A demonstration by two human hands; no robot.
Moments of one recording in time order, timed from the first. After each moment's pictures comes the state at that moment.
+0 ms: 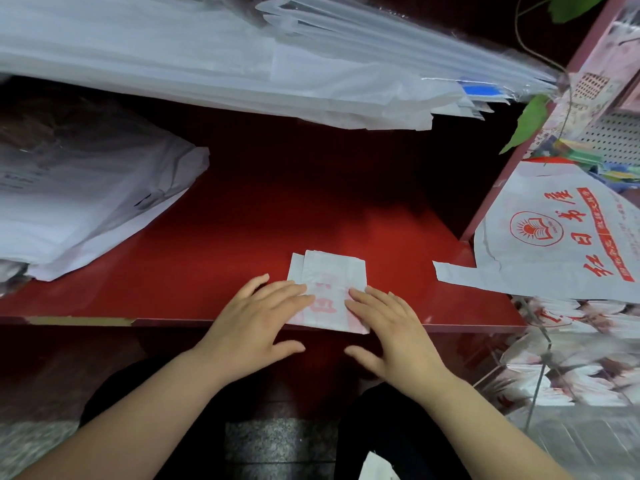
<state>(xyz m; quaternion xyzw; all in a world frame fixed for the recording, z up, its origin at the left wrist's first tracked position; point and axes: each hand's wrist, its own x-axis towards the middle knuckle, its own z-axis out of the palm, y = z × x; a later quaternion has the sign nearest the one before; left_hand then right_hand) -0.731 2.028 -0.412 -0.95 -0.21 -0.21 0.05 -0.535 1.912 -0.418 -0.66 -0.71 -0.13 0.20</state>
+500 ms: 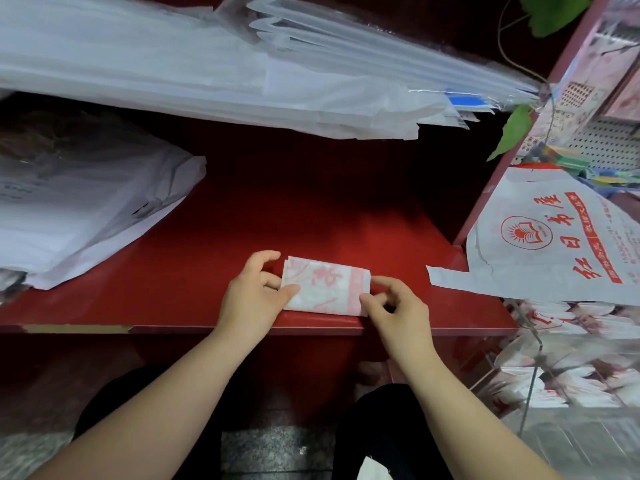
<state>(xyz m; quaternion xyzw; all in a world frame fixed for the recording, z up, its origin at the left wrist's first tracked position) -0.705 2.024 -0.378 -0.72 -0.45 -0.35 -0.40 -0.545 1.926 -0.387 -0.75 -0.44 0.10 0.48</state>
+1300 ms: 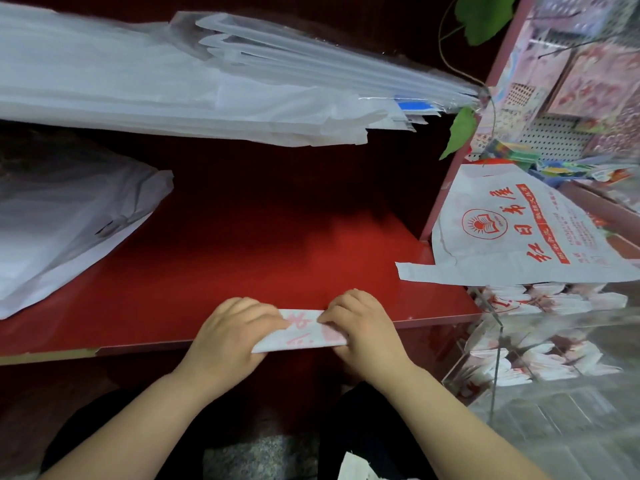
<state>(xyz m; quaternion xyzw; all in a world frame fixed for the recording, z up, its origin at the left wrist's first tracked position) -0.724 2.017 -0.399 -0.95 -0.16 -0.27 -0.08 -0.541 1.917 -0.402 -0.65 -0.70 -0.09 0.29</state>
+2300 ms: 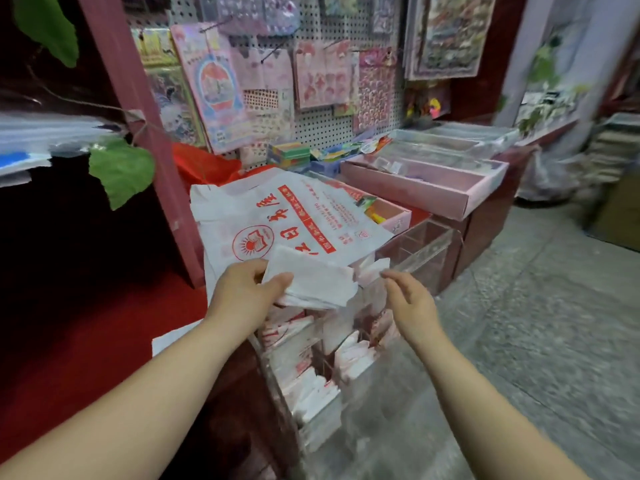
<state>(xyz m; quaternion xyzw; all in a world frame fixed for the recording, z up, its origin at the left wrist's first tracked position) -0.405 1.886 -0.317 -0.84 -0.22 -0.21 -0.45 -0.295 1.713 -0.384 -0.80 -0.17 -0.03 0.57</state>
